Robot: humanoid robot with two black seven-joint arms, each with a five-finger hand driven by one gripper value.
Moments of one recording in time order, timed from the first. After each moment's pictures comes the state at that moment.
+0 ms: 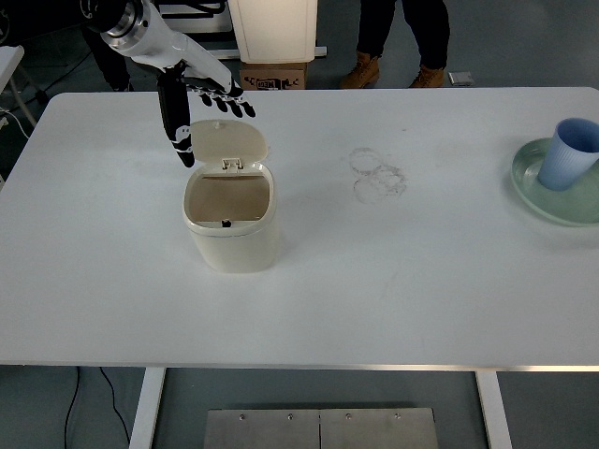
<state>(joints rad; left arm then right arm) -2.11 0.25 1.01 -1.00 0.48 -0.61 -0.31 -0.01 0.00 0.40 0.19 -0.44 -0.03 0.21</state>
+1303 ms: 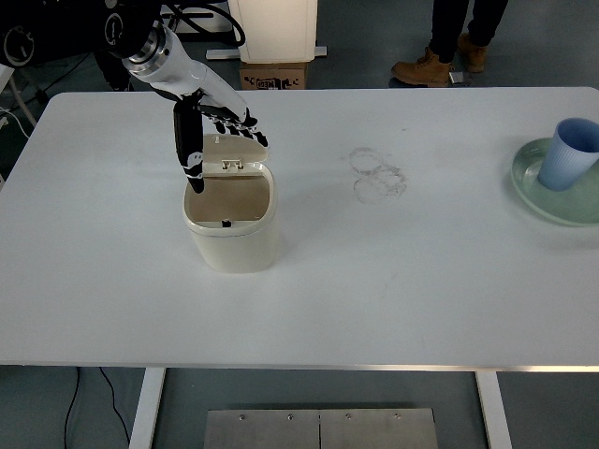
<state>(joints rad) -2.11 0.22 1.01 -1.05 0.49 -0.61 -0.31 -0.01 0.00 0.40 0.19 -0.44 -0.03 0.21</state>
